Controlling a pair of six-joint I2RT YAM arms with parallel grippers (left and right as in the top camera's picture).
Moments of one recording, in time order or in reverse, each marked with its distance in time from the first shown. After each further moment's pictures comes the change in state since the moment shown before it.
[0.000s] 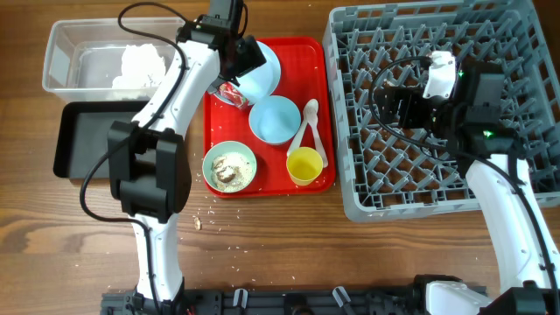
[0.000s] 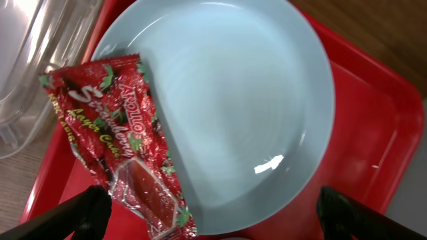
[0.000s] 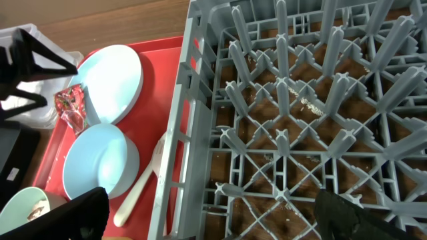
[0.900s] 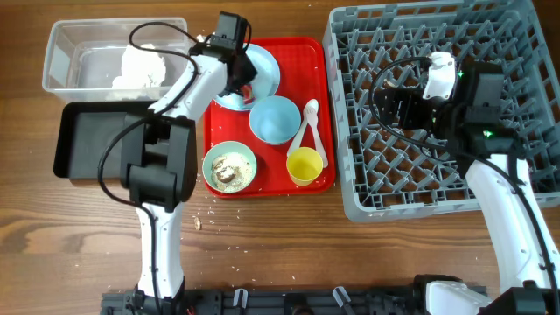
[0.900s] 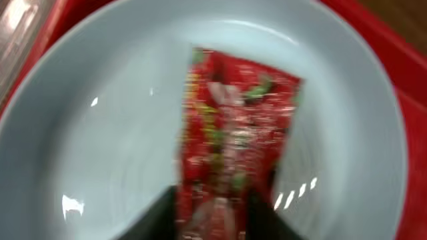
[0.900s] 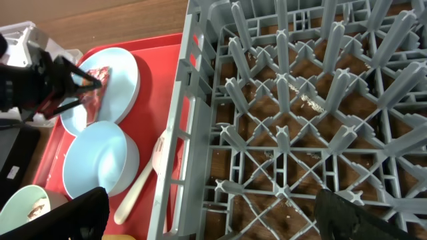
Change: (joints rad) left arm 0.003 0.096 -0.118 0.245 -0.045 -0.040; right arm 0.000 0.000 0.000 -0.010 0.000 0.000
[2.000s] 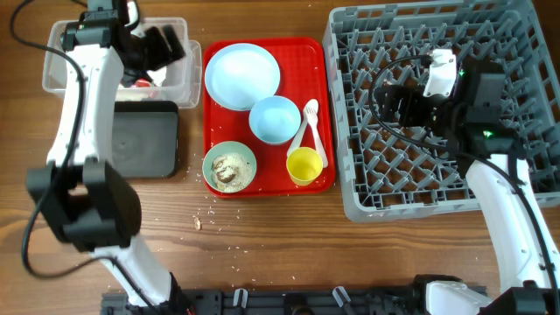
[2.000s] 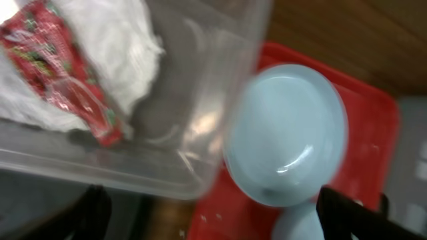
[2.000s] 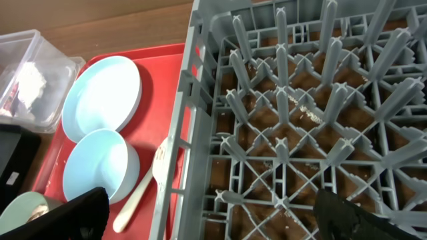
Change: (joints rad) left arm 0.333 -0.333 0.056 -0.373 0.260 0.448; right arm 0.000 0.000 0.000 0.035 -0.001 0.000
